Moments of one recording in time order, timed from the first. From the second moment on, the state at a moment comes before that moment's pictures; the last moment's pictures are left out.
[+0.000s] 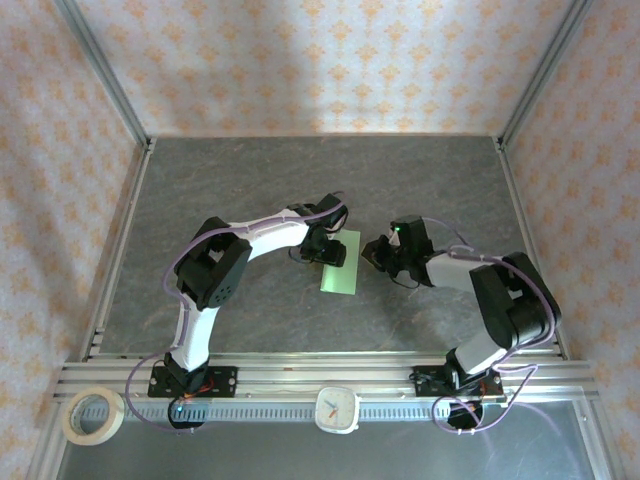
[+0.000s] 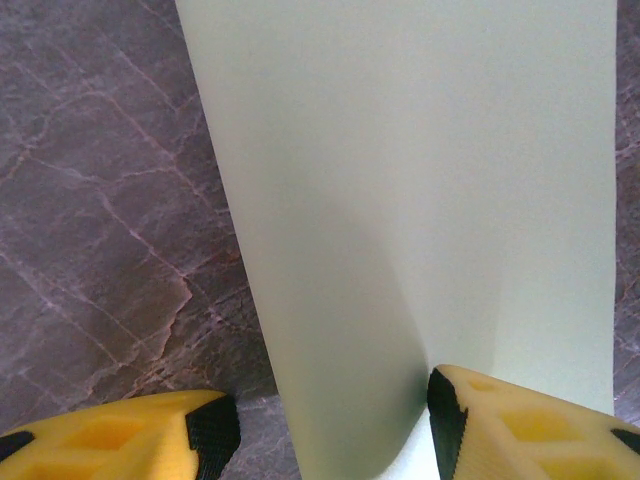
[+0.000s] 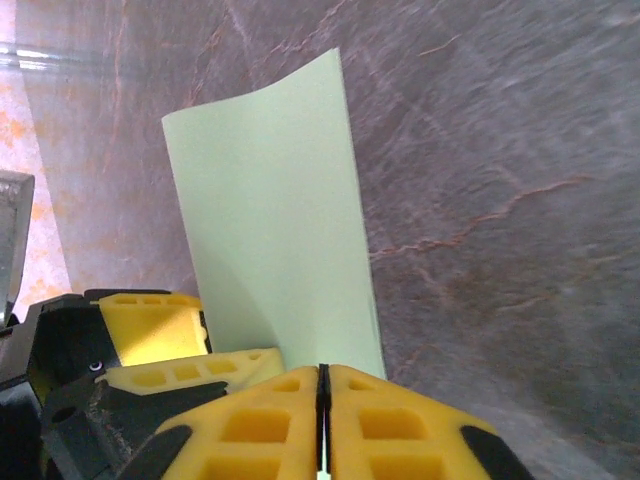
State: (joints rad) left arm -0.66 2.09 1.45 -0.67 0.09 -0.44; right arm 0.38 1.58 0.61 0.19 -0.45 0.98
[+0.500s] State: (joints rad) left arm -0.66 2.09 1.45 -0.67 0.09 -0.44; right arm 0.40 1.70 0.67 0.25 -0.52 1.01
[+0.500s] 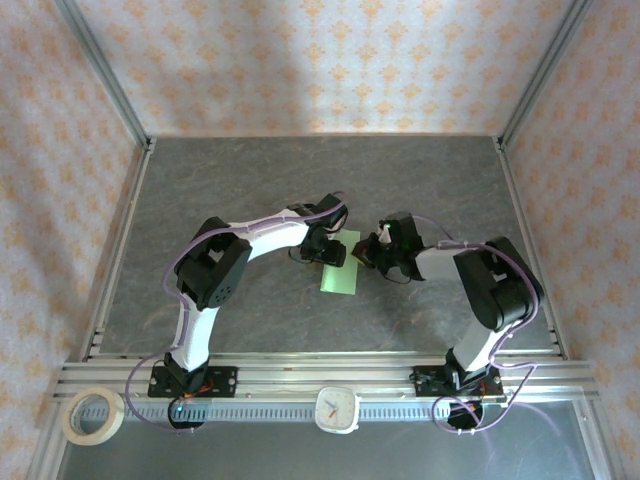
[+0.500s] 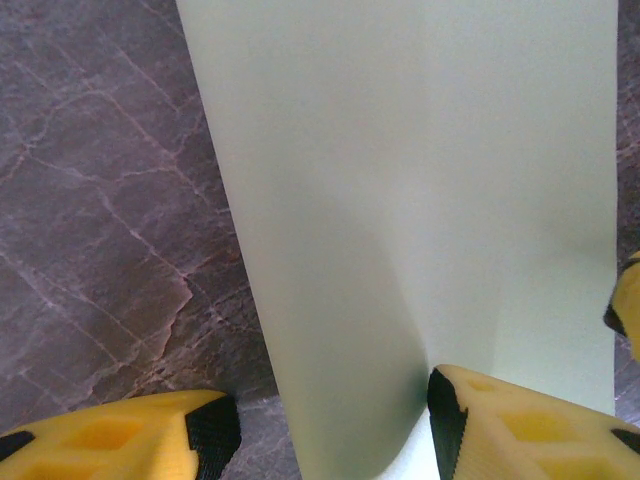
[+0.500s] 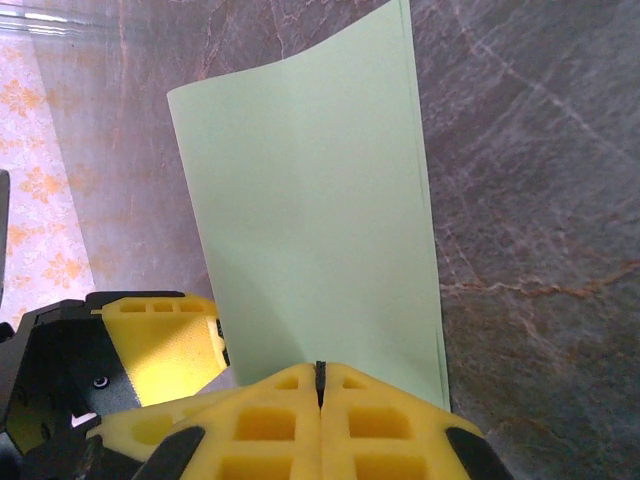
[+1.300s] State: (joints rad) left arm -0.66 2.06 1.42 -0.64 0.10 -0.45; right arm 0.42 1.75 0.71 0.16 -0.51 0.87
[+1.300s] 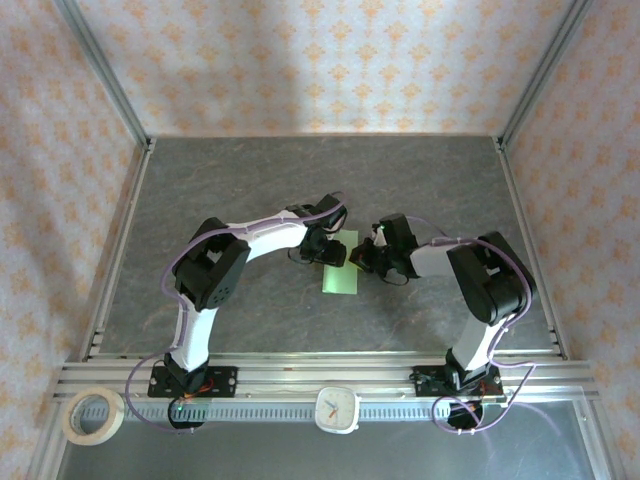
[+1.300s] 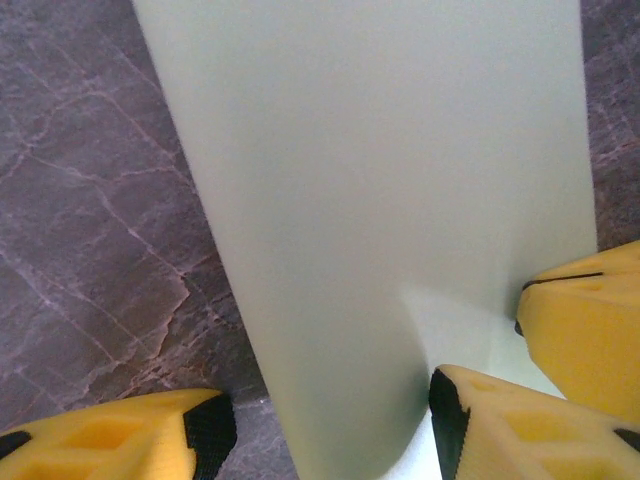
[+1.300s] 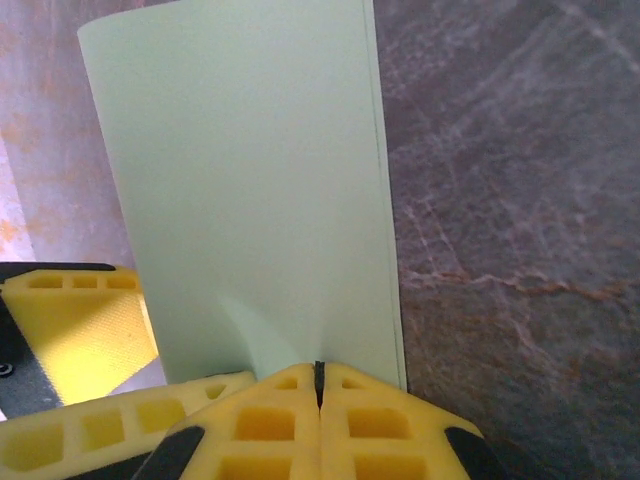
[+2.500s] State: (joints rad) left arm -0.52 1.87 0.99 0.14 0.62 -0.84; right arm 0.38 1.82 0.83 0.02 -0.59 0.65
